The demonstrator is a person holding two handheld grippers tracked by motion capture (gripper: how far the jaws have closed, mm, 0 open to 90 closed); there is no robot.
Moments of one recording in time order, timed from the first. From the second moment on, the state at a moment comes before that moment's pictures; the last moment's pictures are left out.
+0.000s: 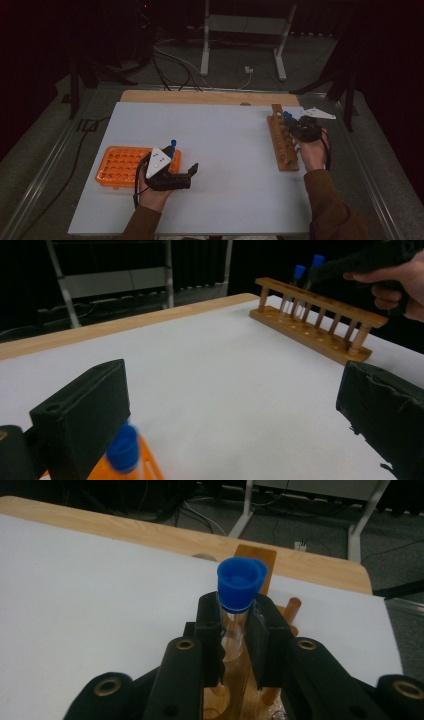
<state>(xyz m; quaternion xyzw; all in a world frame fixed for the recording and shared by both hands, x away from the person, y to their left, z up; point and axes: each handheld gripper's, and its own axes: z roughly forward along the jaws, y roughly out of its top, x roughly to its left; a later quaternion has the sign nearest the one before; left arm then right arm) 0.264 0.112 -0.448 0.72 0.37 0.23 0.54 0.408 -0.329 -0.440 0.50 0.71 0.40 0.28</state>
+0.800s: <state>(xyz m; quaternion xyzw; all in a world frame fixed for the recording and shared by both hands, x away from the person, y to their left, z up) 0.273 0.081 -0.448 0.74 0.35 0.22 0.54 0.381 -0.316 -0.390 0.44 0.72 0.44 0.30</state>
